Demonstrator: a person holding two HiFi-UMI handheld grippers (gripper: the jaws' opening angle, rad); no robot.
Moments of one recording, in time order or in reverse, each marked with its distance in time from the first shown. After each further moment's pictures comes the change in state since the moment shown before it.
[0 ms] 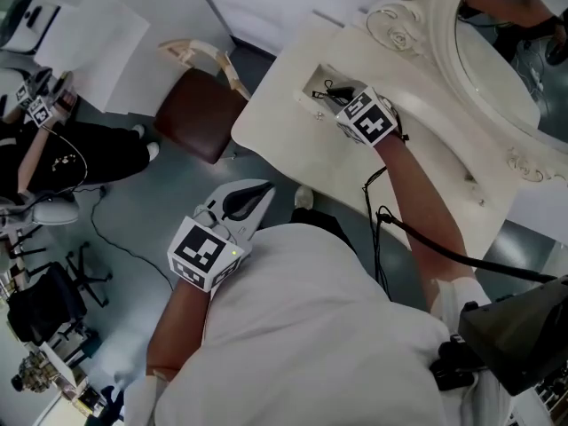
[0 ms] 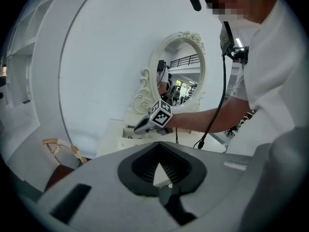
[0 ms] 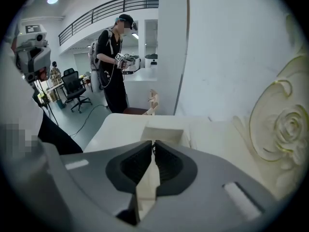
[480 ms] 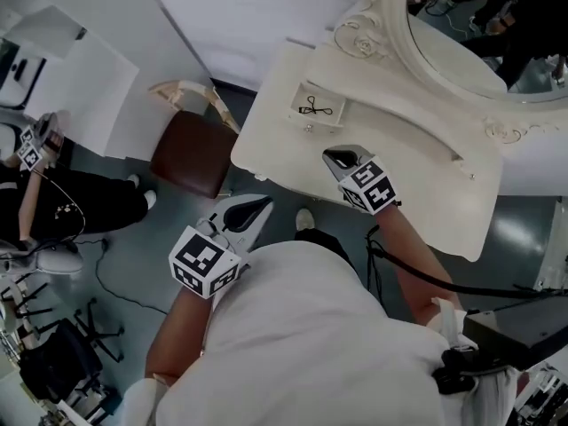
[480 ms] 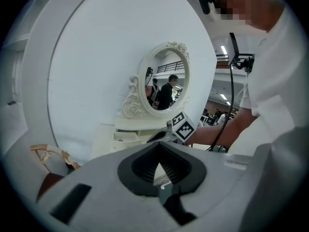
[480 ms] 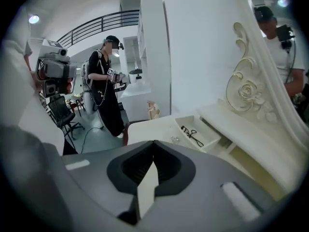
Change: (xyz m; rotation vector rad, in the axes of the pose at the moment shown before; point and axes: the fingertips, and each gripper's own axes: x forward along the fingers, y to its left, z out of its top) left arm -0.054 -0.013 -0.010 0.053 -0.053 -0.173; right arm -0.078 0.130 -0.023 0.273 -0.150 -0.099
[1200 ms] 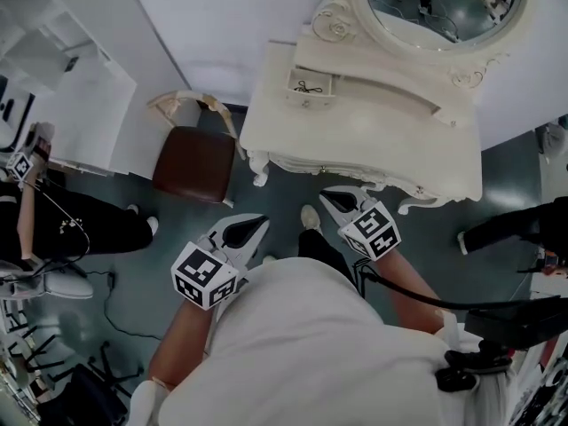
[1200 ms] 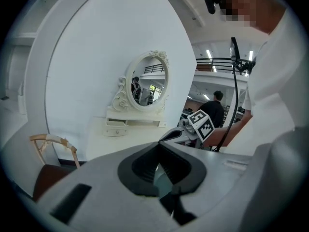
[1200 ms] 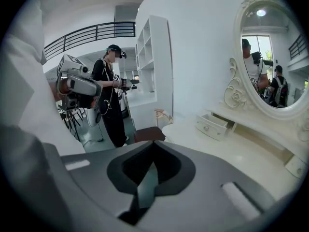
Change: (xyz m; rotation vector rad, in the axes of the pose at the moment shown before) left arm -0.161 -0.060 -0.097 0.058 -0.002 -0.170; right arm -0.073 0.248 -0.019 0.103 -0.135 -0.145
